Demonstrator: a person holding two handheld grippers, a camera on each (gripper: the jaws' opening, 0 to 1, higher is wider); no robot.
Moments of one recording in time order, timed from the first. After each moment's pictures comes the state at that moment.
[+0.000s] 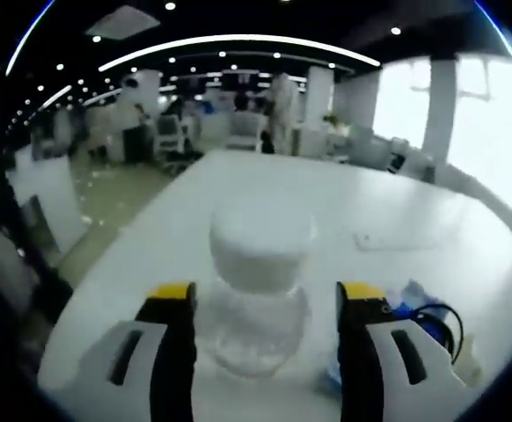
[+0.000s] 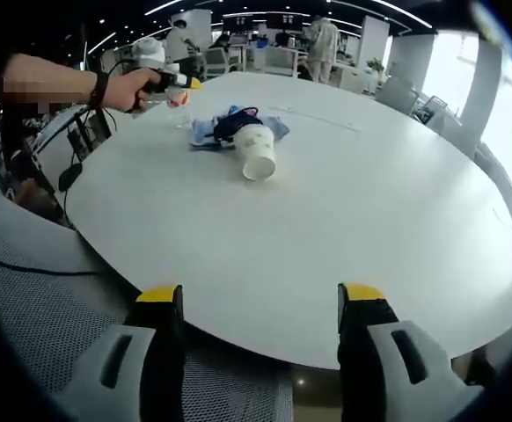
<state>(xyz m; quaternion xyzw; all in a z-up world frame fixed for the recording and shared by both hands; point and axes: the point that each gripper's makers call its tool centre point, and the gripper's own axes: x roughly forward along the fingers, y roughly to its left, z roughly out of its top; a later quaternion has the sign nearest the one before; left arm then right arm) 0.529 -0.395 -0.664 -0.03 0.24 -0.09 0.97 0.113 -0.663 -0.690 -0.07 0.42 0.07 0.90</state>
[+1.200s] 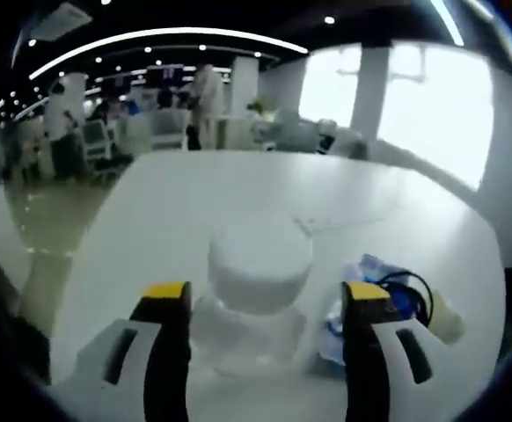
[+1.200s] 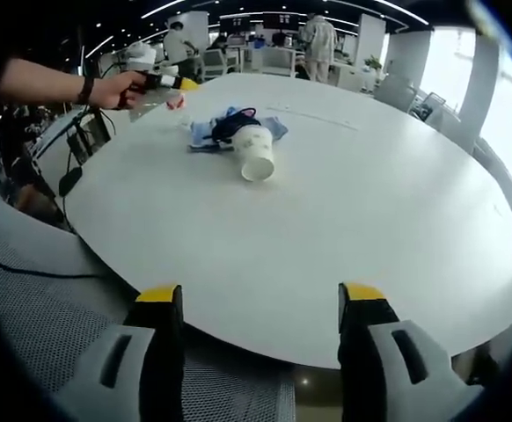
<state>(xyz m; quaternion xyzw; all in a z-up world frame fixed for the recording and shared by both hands) 0.533 -0.420 -0.667 0.01 0.25 -0.27 0.93 0.114 -0.666 -0.690 -0.06 0.41 0.06 0.91</state>
